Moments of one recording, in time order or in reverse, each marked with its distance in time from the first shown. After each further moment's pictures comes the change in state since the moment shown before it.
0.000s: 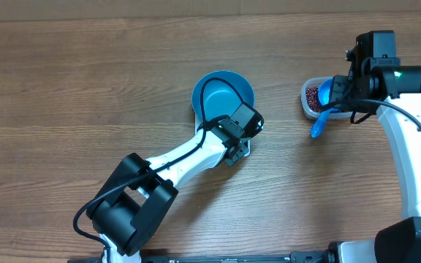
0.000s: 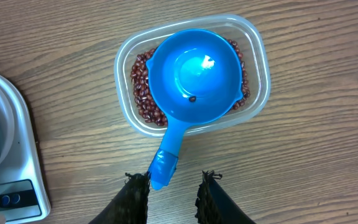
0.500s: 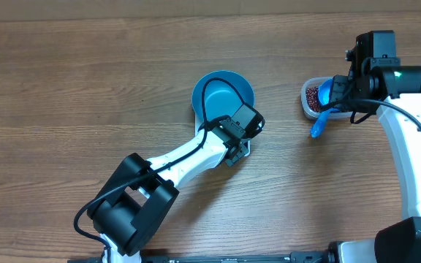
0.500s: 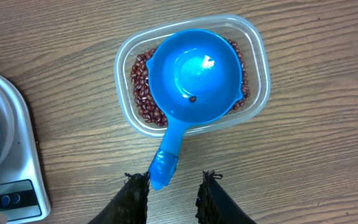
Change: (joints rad) left arm -0.005 0.002 0.006 -0.018 -0.015 0.000; right arm 0.000 0.000 0.000 0.000 0.000 0.000
